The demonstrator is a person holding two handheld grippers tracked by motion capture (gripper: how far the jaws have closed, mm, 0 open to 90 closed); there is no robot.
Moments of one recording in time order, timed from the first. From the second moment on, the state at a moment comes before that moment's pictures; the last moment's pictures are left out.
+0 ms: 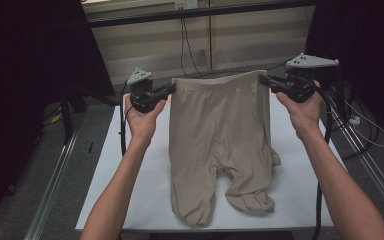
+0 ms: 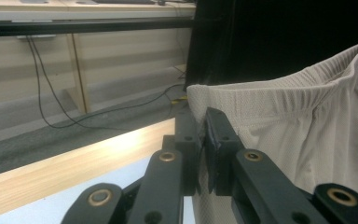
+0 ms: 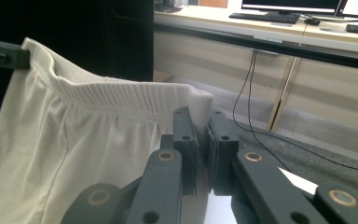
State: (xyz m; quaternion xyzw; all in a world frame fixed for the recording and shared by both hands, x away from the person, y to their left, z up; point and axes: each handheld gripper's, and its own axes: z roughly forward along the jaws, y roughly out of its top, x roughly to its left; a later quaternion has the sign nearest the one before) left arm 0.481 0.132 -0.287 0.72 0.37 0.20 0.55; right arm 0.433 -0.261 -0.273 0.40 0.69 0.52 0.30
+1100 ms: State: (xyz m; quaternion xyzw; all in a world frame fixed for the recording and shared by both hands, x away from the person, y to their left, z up) left arm 0.539 0.121 -0.379 0.74 0.46 0.16 0.47; right arm 0.507 -0.261 -0.377 0.51 0.71 0.41 0.26
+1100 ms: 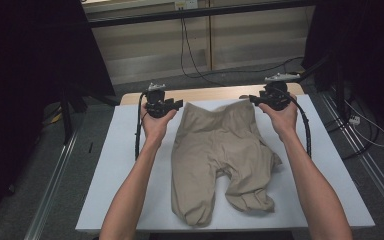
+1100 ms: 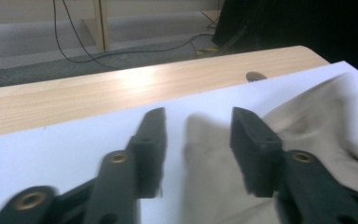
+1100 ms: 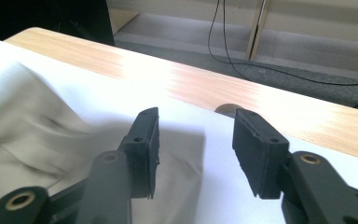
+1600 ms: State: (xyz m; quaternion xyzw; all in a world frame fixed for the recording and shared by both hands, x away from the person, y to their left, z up) left arm 0.483 0.131 -0.386 0.77 0.41 0.15 0.46; right arm 0.440 -0.252 -0.385 0.46 0.75 0.42 0.24
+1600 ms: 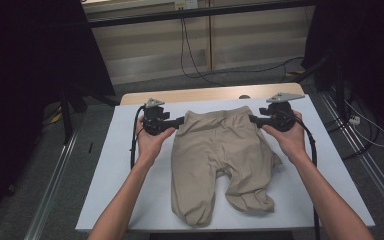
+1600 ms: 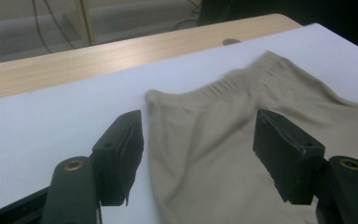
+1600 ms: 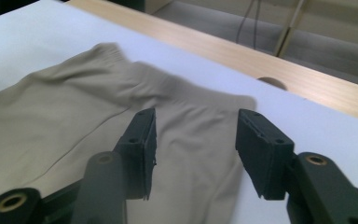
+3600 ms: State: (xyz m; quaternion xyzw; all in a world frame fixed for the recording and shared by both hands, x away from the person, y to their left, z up) left arm 0.320 0.120 -0.408 0.87 0.27 0.07 0.42; right arm 0.295 -0.233 -0.403 0.38 0.80 0.40 0.24
